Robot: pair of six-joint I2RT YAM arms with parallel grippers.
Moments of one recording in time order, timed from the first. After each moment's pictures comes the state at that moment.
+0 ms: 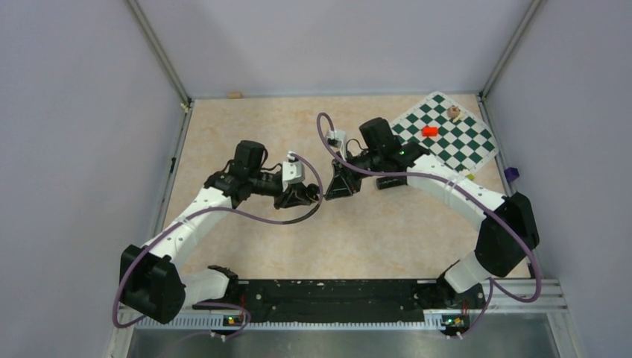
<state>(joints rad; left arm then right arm) -0.39 1.21 0.90 -0.45 0.99 0.69 0.65 1.53 1.25 -0.49 -0.84 -0.08</state>
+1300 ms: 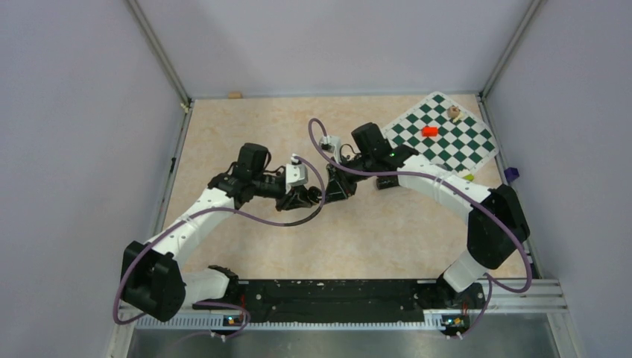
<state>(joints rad) -0.41 1.22 0.87 -0.42 0.95 0.68 0.67 1.59 1.24 -0.45 -0.81 -0.06</state>
